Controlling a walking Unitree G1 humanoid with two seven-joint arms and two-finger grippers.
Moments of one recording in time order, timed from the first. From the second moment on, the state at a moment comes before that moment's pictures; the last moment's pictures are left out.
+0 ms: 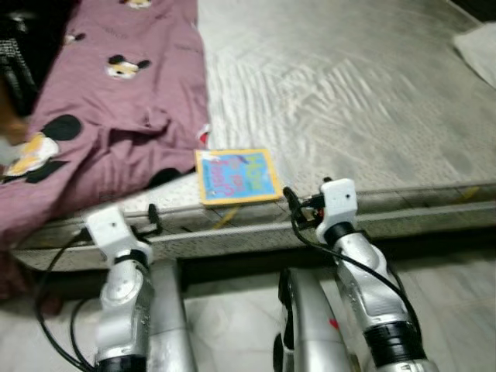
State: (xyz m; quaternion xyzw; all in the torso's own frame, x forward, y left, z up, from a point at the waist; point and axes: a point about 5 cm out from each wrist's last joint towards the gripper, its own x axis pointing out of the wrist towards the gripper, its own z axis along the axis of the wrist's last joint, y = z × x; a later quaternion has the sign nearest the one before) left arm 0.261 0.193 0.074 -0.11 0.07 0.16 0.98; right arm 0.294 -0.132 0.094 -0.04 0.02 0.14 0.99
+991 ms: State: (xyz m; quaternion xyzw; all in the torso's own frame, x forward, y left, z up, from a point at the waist) left arm 0.283 0.183 0.075 -0.15 0.06 0.16 0.97; right arm 0.288 -0.155 0.099 -0.07 0.03 0.11 0.99
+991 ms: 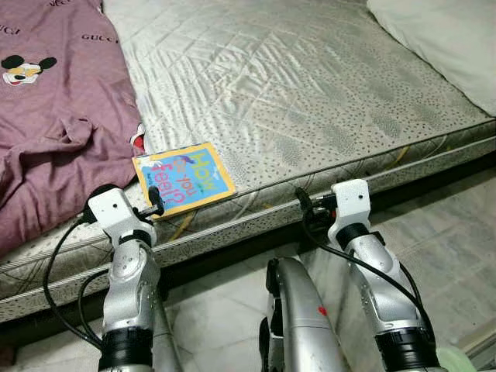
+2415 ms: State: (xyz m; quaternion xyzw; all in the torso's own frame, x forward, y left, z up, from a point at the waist) left arm 0.333 0.158 0.045 -0.38 0.13 -0.02 0.92; right arm 0.273 -0.187 0.147 -0.12 0.00 0.08 0.99
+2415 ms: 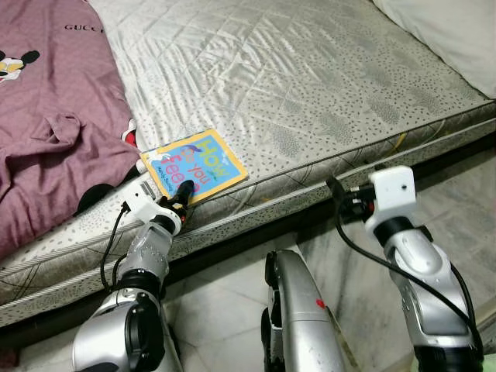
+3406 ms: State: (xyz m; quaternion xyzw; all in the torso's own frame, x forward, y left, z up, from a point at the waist) left arm 0.337 0.164 0.056 -0.37 0.05 -0.02 0.93; right arm 0.289 -0.166 0.136 -0.09 -0.01 0.12 0.99
